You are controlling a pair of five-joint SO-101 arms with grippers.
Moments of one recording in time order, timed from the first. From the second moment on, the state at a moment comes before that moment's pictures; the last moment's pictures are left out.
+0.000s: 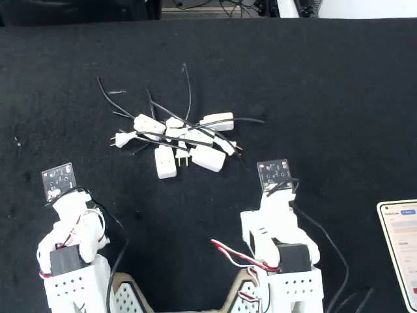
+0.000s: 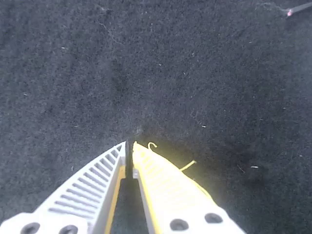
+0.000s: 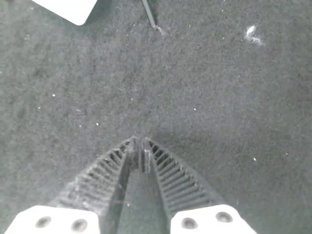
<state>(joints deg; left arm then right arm) -20.8 -104.2 96.0 72.8 0.9 -4.2 -103.1 96.7 74.5 2.3</state>
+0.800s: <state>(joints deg) -20.4 -104.2 96.0 72.8 0.9 -4.2 -103.1 96.7 74.5 2.3</state>
